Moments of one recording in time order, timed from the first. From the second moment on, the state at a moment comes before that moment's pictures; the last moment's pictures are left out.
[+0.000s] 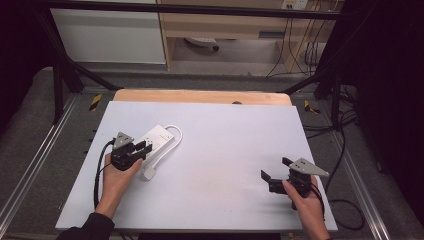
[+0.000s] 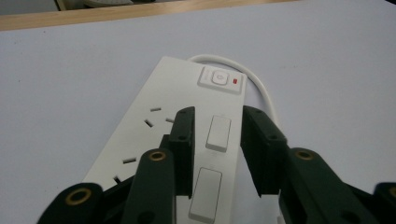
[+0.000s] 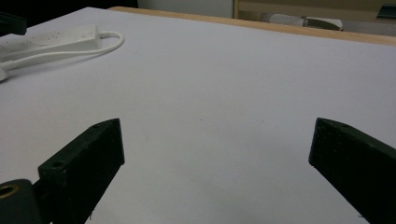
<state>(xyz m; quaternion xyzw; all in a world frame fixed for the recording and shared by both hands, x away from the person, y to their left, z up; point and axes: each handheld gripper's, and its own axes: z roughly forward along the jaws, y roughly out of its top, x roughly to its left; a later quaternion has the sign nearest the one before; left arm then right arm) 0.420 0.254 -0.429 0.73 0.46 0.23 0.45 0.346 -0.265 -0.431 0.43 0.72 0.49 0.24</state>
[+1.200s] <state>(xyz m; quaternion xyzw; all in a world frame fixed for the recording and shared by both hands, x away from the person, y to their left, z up) 0.421 0.254 -0.424 0.69 0.48 0.22 0.49 0.346 -0.264 -0.431 0.43 0.72 0.49 0.24</state>
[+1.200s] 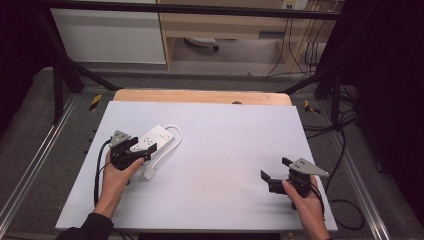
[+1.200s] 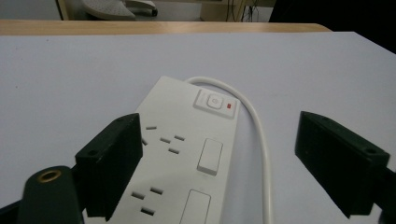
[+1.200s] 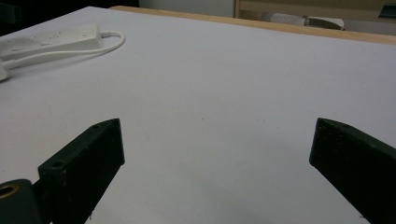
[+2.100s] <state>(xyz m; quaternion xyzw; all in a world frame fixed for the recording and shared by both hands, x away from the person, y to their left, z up) 0.388 0.254 -0.386 0.68 0.45 0.23 0.53 0.346 -0.265 -0.431 0.43 0.71 0.50 0.24</state>
